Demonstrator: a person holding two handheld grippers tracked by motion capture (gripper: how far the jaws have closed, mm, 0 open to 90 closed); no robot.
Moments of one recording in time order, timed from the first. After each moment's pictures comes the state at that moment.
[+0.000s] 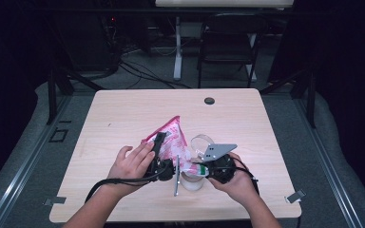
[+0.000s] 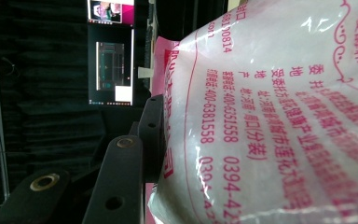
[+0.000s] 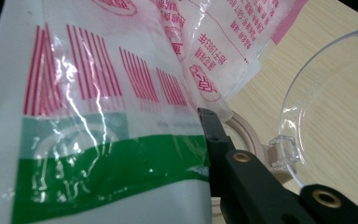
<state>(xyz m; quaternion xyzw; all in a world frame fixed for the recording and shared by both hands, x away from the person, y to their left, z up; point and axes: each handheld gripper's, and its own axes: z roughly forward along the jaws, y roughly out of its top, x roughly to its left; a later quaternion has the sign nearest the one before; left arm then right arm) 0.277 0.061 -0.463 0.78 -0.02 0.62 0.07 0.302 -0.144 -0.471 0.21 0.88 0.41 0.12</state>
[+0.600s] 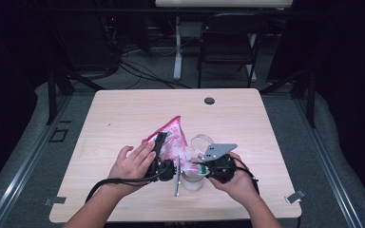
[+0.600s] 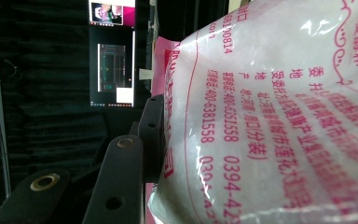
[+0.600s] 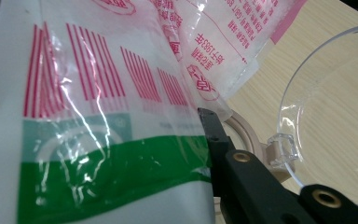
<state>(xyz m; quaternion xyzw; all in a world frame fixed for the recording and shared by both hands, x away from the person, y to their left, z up) 0.277 0.059 -0.463 0.77 -0.03 0.63 0.07 0.302 -0.145 -0.472 0.21 0.88 0.41 0.12</state>
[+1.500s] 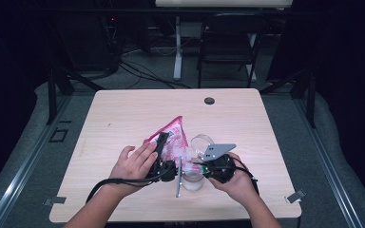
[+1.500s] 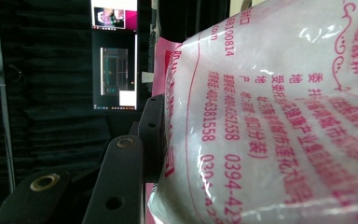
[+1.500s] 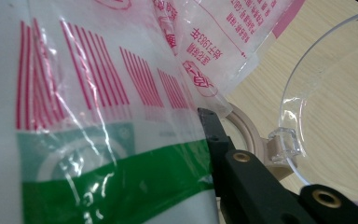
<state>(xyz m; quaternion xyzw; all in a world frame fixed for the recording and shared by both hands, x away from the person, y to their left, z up) 0.276 0.055 -0.463 0.77 -0.04 0.63 0.07 0.305 -0.144 -0.477 0.22 0.88 0.40 0.12</state>
